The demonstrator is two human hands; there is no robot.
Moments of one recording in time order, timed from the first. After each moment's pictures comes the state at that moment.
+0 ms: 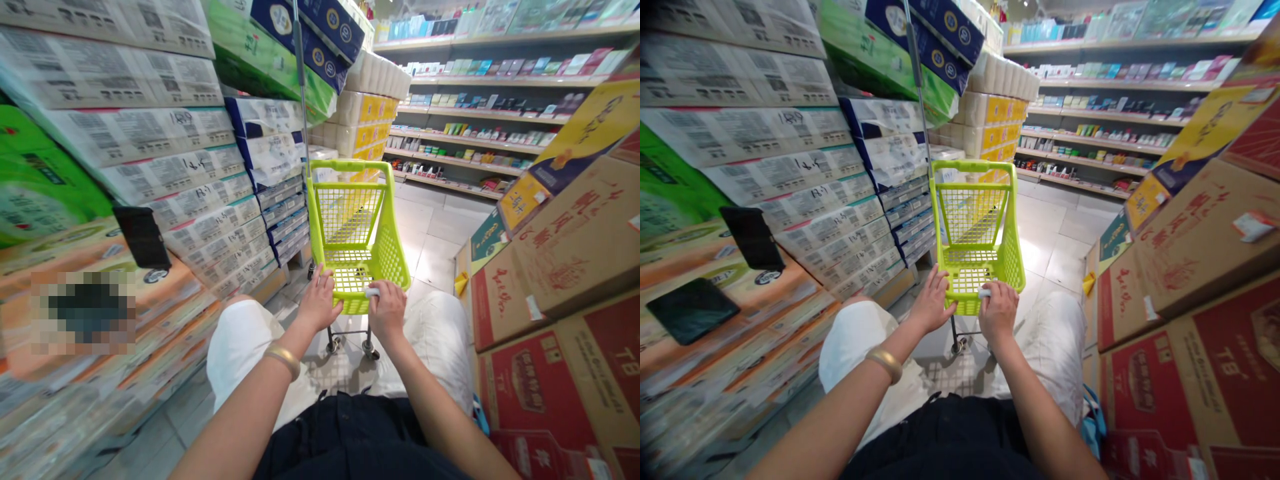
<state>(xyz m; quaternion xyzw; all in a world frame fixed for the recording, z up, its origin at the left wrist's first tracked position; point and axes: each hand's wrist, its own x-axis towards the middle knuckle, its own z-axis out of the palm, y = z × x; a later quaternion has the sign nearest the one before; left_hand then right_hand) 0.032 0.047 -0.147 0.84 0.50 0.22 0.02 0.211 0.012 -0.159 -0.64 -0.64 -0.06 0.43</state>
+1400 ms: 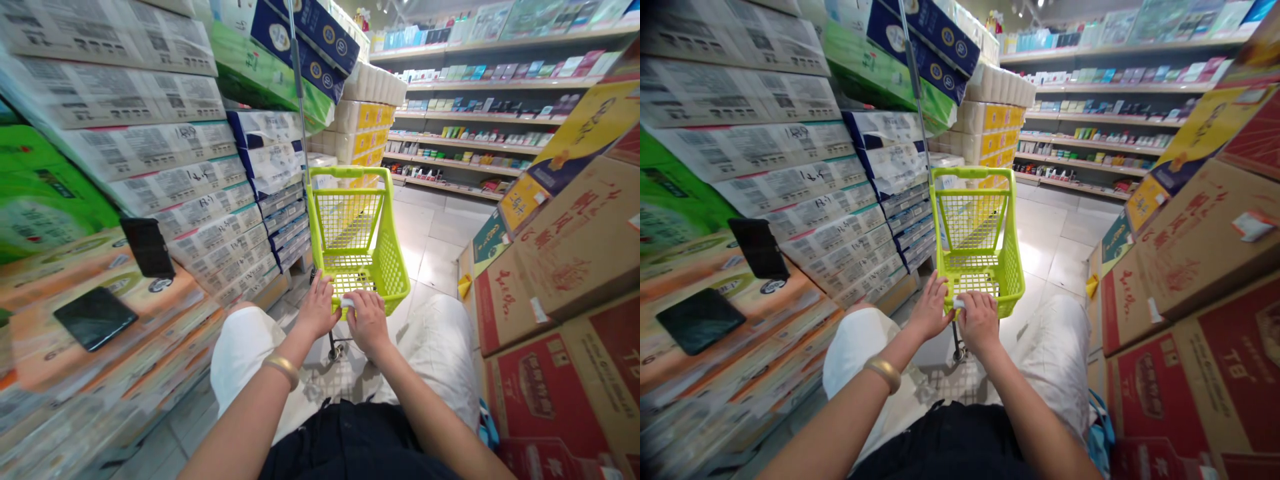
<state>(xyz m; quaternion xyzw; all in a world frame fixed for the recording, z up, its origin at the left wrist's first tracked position) 0.025 0.045 -0.147 0.84 0.50 0.21 0.01 0.178 0.007 -0.159 -0.55 -0.74 -0.03 0.39</state>
